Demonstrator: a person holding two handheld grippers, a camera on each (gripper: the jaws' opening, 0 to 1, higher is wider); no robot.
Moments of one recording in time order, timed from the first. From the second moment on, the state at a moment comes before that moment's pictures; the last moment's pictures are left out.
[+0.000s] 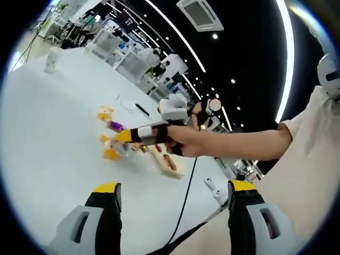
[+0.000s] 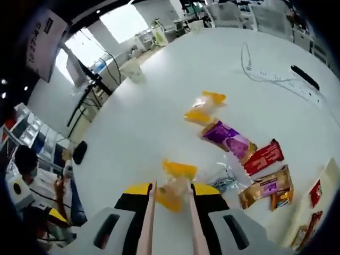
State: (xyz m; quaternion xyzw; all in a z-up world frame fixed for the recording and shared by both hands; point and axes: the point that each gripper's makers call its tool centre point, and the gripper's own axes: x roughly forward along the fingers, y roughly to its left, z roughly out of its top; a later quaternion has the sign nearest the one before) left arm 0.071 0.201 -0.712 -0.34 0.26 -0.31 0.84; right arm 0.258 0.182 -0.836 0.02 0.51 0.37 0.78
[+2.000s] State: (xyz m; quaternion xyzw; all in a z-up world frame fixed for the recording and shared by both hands) left arm 0.066 0.201 -0.721 -0.35 0.27 -0.30 0.84; right arm 0.250 0.198 -0.852 -0.11 0.50 0.36 0.78
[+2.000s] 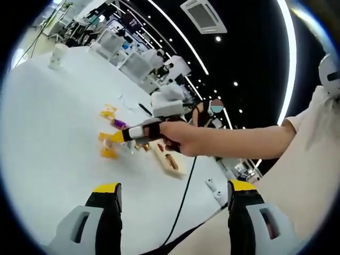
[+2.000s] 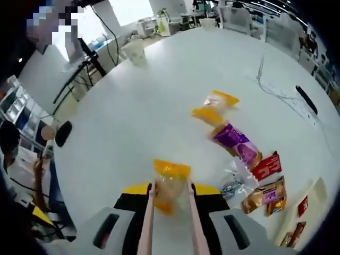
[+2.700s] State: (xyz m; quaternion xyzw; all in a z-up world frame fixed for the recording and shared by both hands) left arm 0.065 0.199 -0.722 -0.35 0.27 -0.30 0.84; right arm 0.235 0.210 -0.857 -0.18 0.47 0.42 0.75
